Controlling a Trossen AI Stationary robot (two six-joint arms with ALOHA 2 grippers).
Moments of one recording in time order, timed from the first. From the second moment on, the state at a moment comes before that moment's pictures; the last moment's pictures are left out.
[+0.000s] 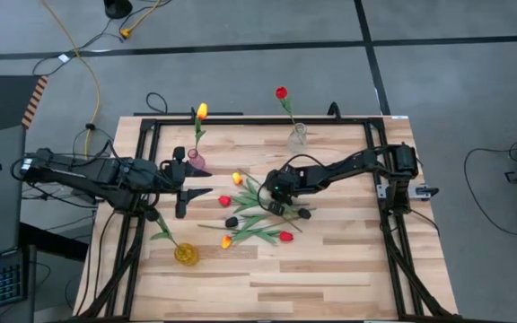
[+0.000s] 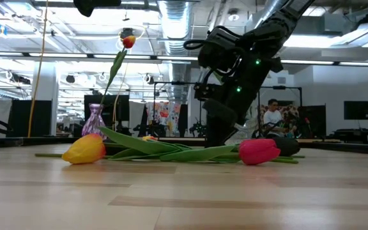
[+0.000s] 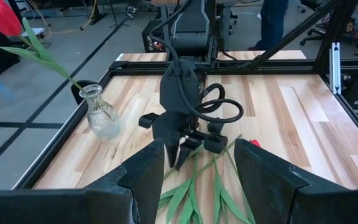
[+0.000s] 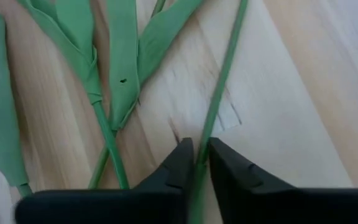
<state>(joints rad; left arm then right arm) -0.17 0.82 0.83 -0.35 -0.32 -0.05 -0.07 1.89 1.05 -0.20 0.16 0.24</state>
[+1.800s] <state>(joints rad) -0.17 0.85 0.83 -0.34 -0.33 -0.07 0.13 1.89 1.70 -0.66 0.70 -0.89</state>
